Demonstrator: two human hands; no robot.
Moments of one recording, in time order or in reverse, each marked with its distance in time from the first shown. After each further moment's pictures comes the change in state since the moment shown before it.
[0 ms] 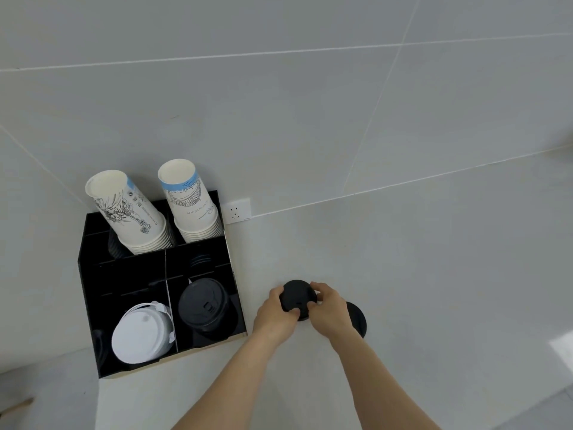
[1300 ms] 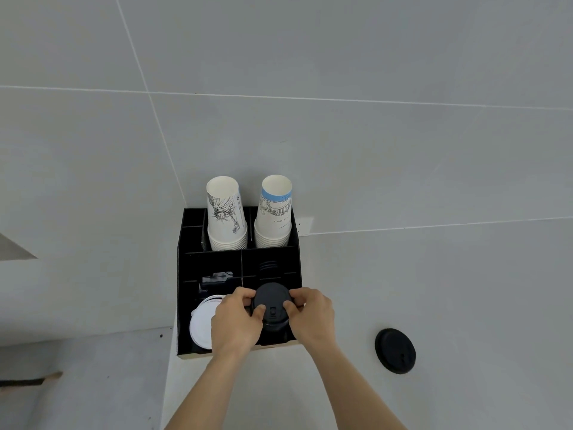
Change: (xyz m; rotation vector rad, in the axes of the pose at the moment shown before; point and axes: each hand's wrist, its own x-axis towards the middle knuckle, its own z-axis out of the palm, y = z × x) left_hand -0.052 -0.074 -0.153 0.020 0.564 0.101; right_hand -0.060 -0.101 0.115 -0.194 0.146 -0.411
